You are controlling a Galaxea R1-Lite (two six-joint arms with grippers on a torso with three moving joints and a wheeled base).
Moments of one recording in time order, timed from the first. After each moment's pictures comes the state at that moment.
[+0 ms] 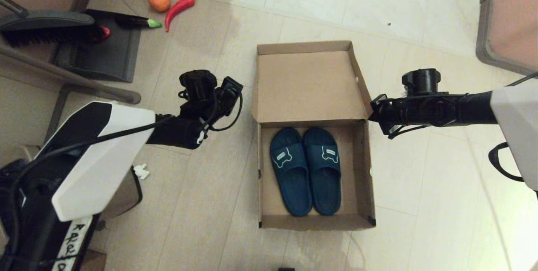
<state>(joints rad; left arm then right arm) -0.36 2.42 -1.86 -0.66 -0.03 -1.00 0.02 2.33 -1.87 -0.02 0.37 1.06</state>
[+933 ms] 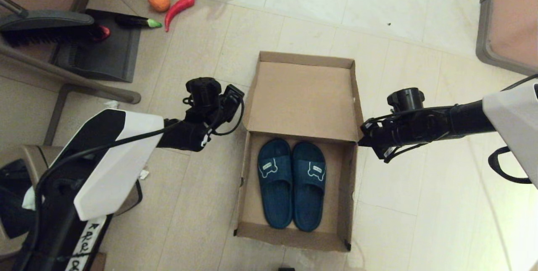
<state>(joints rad) -0.35 2.48 -1.91 -0.61 -0.02 -1.01 0.09 2.27 -1.65 0.05 0.36 1.04</state>
